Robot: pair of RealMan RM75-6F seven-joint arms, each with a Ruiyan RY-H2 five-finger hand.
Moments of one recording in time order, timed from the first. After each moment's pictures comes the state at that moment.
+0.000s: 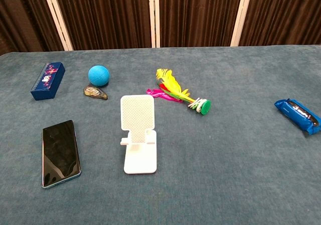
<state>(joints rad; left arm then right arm) -0.23 -1.12 0.10 -1.75 1.40 1.59 0.16 0.07 -1.12 0.08 -1.58 -1.53 1.55 -0.05</state>
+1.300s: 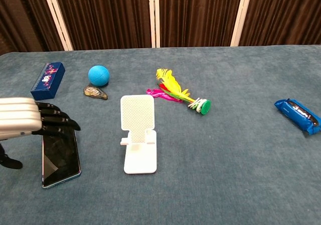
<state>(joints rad) -0.68 -1.40 0.22 -1.05 2.01 1.11 -0.11 0.08 -1.12 0.12 -1.58 -1.43 1.50 -0.09</state>
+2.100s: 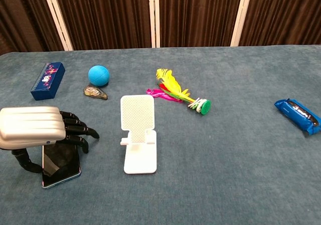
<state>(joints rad) -0.74 -1.49 0.24 -1.01 1.98 1.04 -0.07 0.08 -1.11 0.12 -1.58 -1.41 1.49 -0.06</state>
